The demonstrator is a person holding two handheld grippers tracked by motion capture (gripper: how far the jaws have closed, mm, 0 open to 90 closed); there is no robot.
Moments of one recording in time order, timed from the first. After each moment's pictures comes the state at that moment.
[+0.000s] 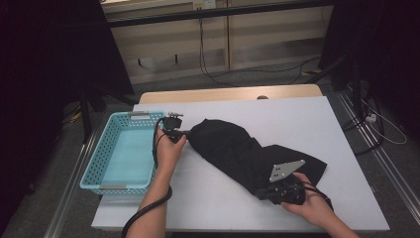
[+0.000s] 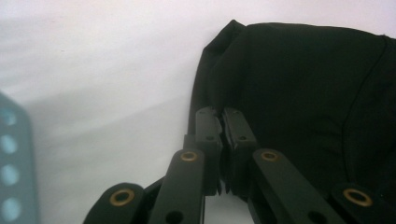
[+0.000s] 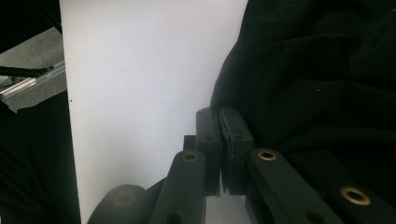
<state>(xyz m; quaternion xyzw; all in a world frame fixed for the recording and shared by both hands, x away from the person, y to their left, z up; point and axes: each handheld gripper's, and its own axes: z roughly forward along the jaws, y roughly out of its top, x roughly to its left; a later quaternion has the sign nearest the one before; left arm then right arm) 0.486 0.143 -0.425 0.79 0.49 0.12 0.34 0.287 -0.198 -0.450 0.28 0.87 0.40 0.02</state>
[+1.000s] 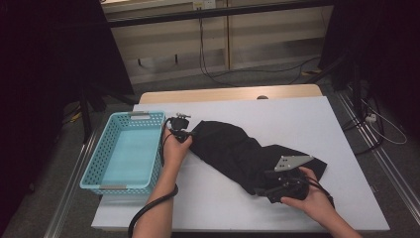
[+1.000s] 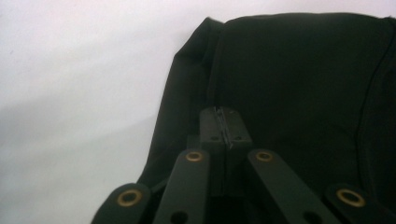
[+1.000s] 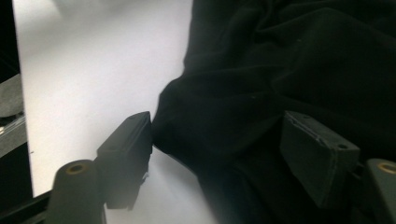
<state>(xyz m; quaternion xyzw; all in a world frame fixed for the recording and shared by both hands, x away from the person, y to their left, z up) 0.498 0.124 -0.442 0.81 0.48 0.11 0.33 0.296 -0.207 -0.445 0.35 0.83 0.43 0.07</state>
